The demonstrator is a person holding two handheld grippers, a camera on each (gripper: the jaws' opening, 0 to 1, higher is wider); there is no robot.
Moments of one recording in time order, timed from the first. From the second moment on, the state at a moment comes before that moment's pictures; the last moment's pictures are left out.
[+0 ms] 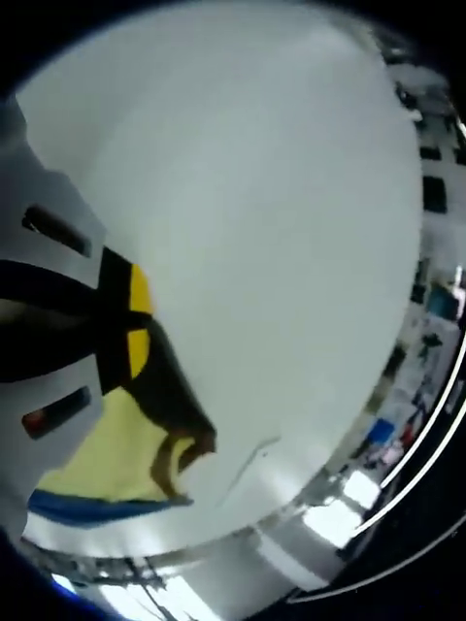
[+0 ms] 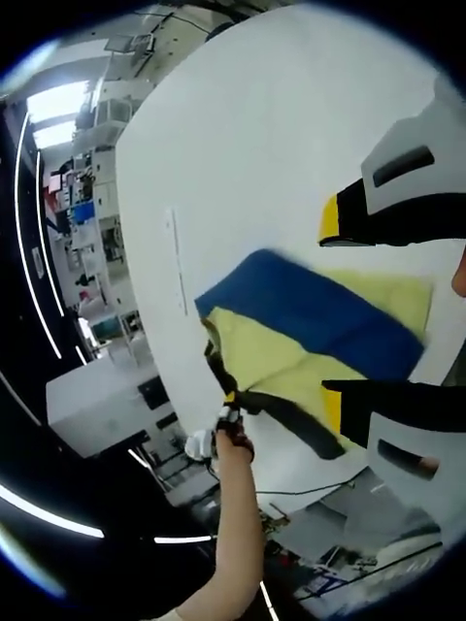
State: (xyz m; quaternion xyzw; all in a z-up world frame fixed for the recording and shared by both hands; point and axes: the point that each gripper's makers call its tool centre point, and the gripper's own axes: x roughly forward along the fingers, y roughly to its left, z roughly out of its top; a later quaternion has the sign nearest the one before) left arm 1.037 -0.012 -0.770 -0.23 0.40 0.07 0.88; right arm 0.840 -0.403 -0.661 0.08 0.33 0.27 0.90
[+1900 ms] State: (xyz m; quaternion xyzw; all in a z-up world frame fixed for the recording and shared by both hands) left arm 0.825 -0.087 -0.600 -0.03 0.27 -0.20 0.94; right arm 0.799 -0.388 -0.616 0.07 0.26 0.31 0.91
